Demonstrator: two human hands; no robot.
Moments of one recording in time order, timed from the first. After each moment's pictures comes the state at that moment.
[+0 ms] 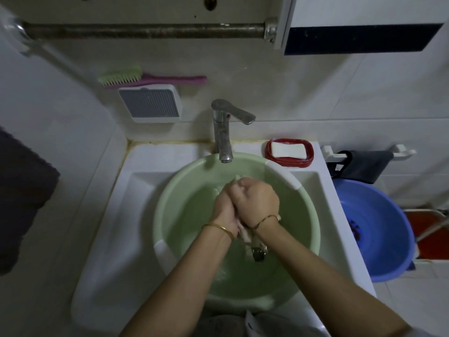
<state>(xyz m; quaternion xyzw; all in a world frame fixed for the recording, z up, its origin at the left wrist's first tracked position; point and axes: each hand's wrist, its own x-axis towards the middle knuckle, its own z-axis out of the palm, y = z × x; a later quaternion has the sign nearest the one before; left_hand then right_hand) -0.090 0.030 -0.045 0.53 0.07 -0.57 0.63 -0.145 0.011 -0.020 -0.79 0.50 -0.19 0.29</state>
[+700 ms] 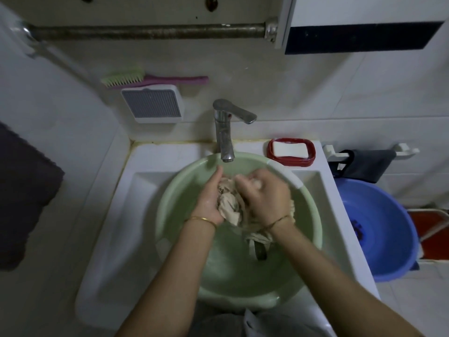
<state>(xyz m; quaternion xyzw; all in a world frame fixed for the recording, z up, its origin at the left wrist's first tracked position) -0.053 0.043 -0.028 0.50 0.00 -0.63 0.60 -0.162 0.007 -0.009 -0.76 0.45 -0.32 0.34</state>
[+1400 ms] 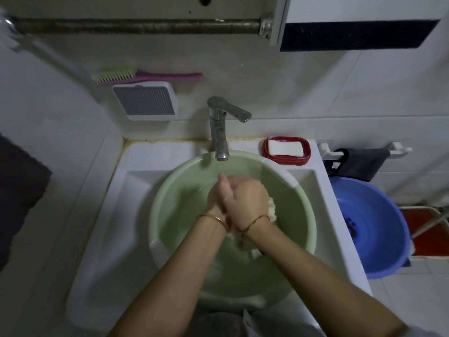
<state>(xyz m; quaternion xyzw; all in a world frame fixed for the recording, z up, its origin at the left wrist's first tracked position) -0.086 0.029 -0.039 0.52 0.03 -0.55 0.65 -0.139 0.016 -0.005 -0.83 0.44 -0.21 0.28</state>
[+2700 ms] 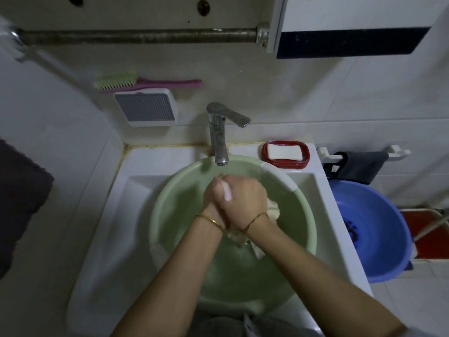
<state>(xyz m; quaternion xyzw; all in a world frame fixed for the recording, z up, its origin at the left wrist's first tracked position) -0.079 0.028 -0.015 0.50 0.08 -0.54 0.67 -0.132 0.014 0.002 -0.87 0.42 -0.17 0.22</state>
